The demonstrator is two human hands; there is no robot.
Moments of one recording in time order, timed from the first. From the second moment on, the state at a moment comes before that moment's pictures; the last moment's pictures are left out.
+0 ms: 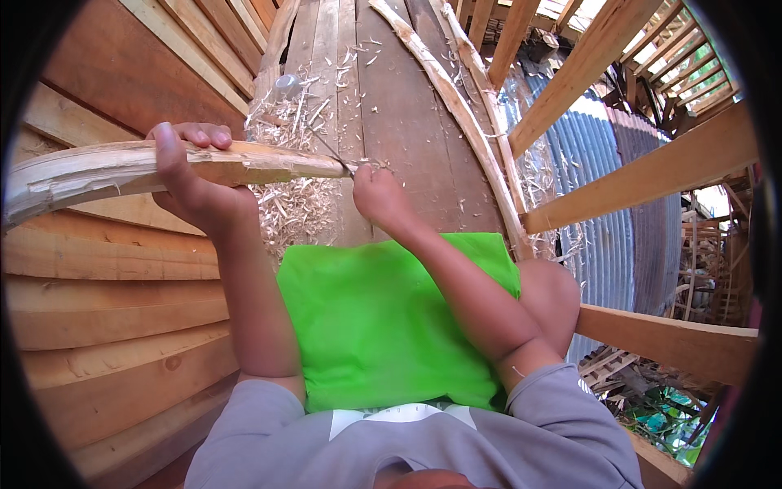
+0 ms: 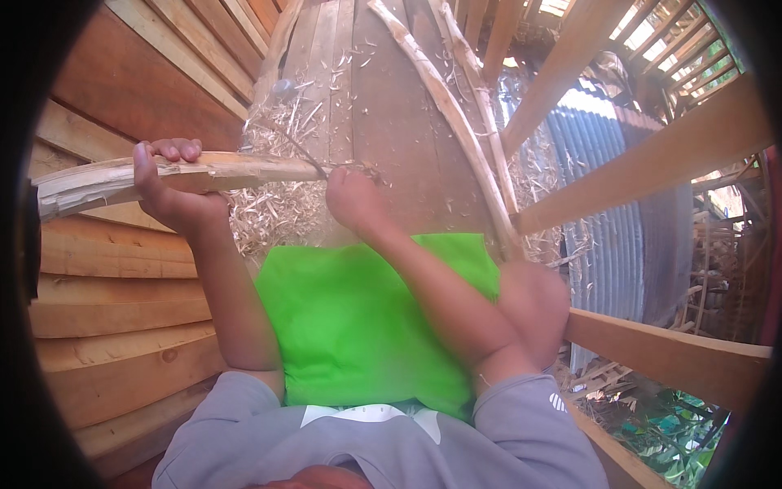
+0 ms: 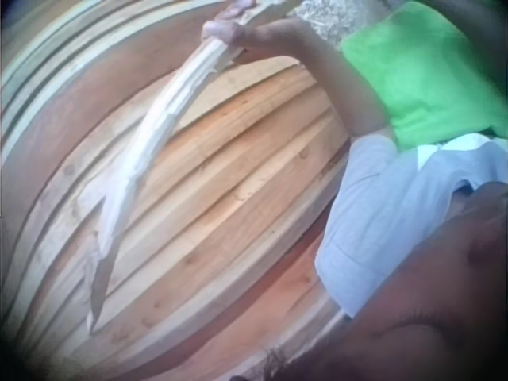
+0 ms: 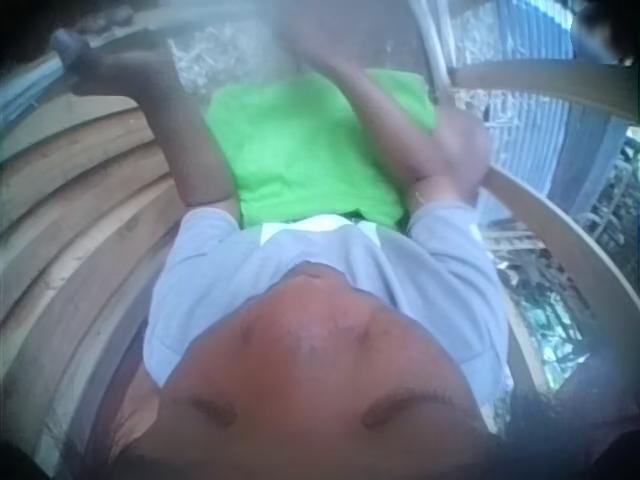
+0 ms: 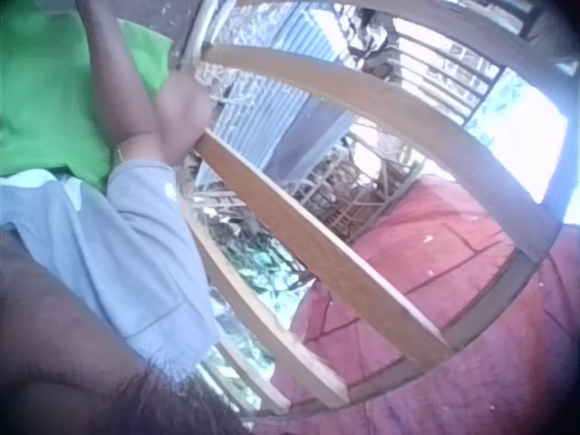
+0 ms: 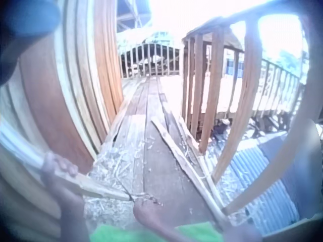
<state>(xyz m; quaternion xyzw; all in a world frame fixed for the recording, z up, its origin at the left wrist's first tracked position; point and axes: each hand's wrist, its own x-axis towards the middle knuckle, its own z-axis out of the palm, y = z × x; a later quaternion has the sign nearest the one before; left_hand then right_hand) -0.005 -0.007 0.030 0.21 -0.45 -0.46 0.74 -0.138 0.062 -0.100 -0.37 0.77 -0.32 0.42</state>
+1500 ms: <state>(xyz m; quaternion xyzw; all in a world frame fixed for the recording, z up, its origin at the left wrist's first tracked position) -0.012 0.000 0.031 0.24 -0.45 -0.44 0.74 -0.167 0.050 -0.225 -0.22 0.81 -0.36 0.41</state>
